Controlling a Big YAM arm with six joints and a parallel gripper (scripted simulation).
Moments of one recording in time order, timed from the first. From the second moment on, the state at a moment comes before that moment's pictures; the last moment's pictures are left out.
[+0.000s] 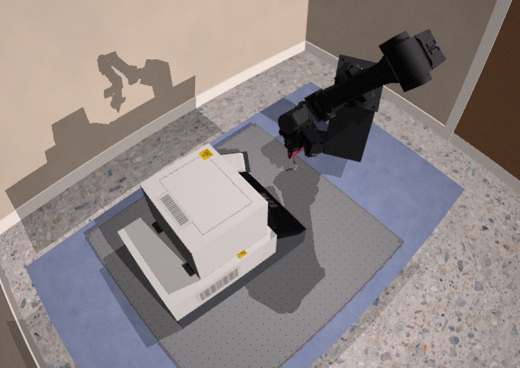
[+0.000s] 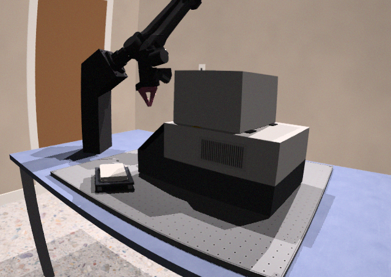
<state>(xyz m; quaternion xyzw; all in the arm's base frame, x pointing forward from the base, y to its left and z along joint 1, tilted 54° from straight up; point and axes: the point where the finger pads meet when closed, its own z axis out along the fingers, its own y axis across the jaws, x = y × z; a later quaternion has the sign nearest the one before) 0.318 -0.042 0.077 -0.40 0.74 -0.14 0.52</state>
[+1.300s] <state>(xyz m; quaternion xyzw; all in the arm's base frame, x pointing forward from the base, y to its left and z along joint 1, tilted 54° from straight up) 0.366 -0.045 0.086 -0.50 0.64 -0.24 0.53</state>
